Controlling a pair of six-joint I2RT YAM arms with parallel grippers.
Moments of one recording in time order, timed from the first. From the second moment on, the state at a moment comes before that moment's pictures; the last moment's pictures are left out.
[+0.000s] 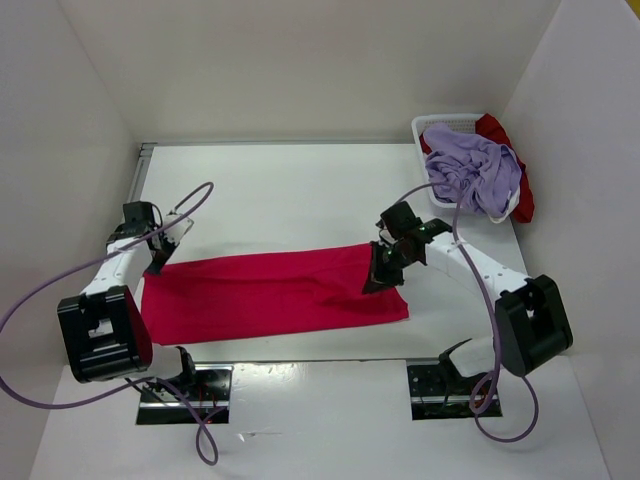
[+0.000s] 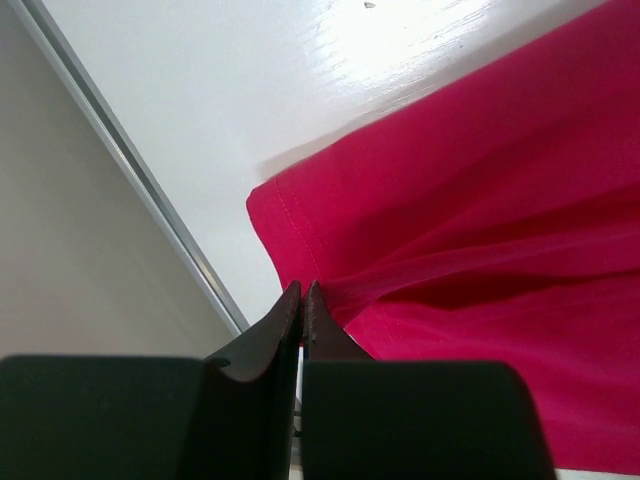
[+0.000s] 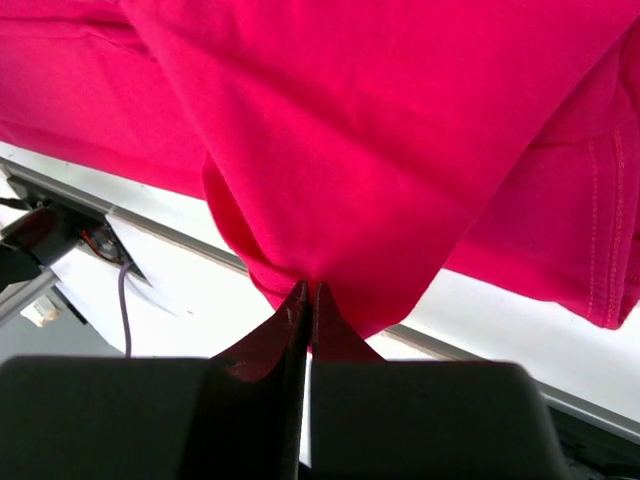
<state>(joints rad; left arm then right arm) 0.29 1.38 0.85 -0.56 -0.11 0.78 0.46 1.40 0.94 -0.77 -0.39 0.59</state>
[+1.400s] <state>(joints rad) -0.88 1.51 1.14 -0.65 -0.02 0.83 0.46 1.42 0.86 -0.80 -0.30 0.73</state>
